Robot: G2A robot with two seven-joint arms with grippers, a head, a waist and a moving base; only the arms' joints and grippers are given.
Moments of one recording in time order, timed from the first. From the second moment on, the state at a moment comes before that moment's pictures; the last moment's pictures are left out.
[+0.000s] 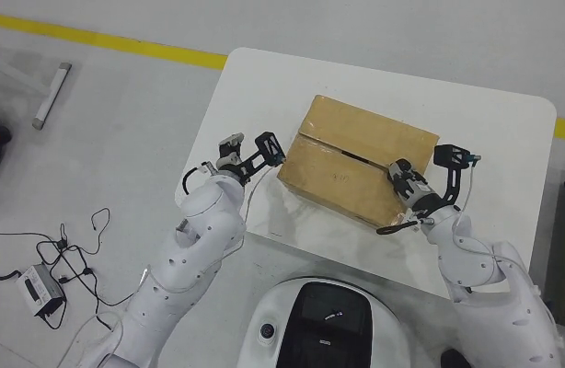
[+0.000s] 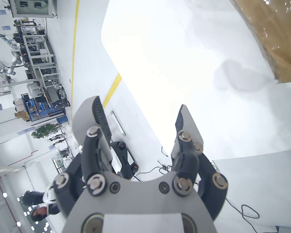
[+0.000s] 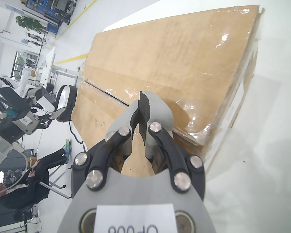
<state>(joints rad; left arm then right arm) 1.12 -1.26 -1.16 -1.83 2.10 -0.44 -0.90 -1.30 -1.13 1.30 -1.91 -0.57 0.23 0.46</state>
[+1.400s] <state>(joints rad) 1.14 -1.27 -1.12 -1.91 1.76 -0.68 -0.65 -1.31 -1.11 1.43 -1.91 -0.72 0.12 0.63</state>
